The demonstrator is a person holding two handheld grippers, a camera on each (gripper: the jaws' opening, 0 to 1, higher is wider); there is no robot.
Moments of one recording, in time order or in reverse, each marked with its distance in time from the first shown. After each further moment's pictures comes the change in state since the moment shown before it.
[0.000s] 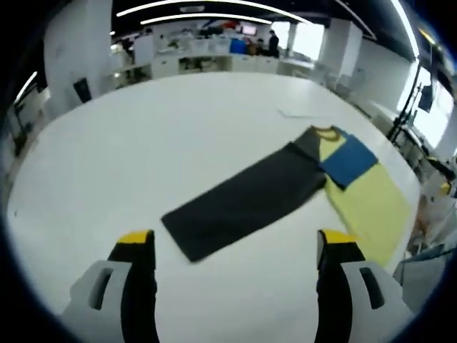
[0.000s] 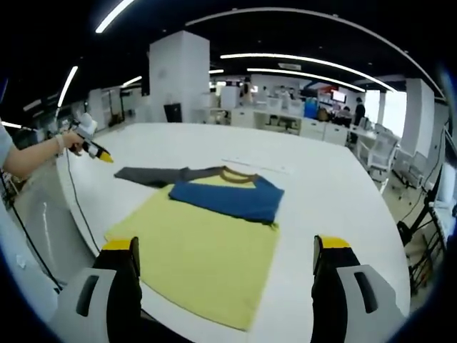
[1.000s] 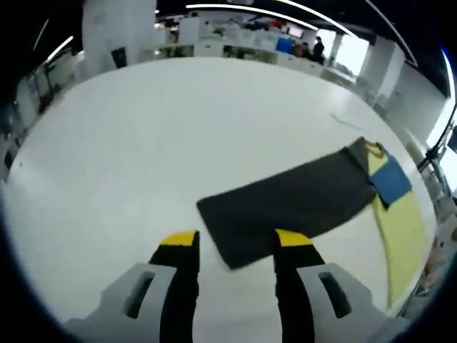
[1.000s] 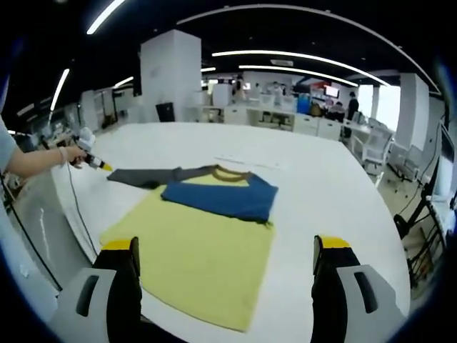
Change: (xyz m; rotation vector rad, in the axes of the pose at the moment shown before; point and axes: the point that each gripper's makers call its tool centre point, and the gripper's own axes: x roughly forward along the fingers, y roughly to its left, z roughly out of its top) left arm 0.039 0.059 -0.028 -0.199 0.019 0.148; right arm 0.007 -0.011 0.000 0.026 0.020 -0.034
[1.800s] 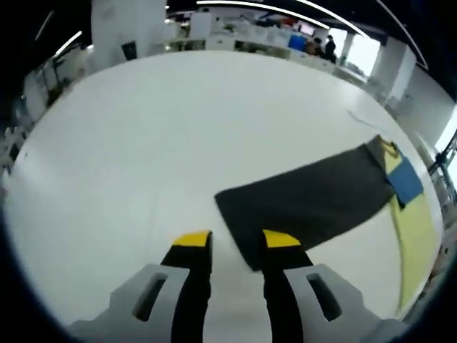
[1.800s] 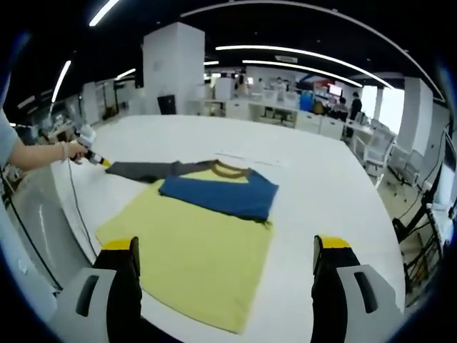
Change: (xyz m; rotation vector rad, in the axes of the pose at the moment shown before) left arm 0.016 0.024 -0.013 0.015 0.049 0.083; right arm 0.010 -0.002 0.003 -0.034 0.033 0.004
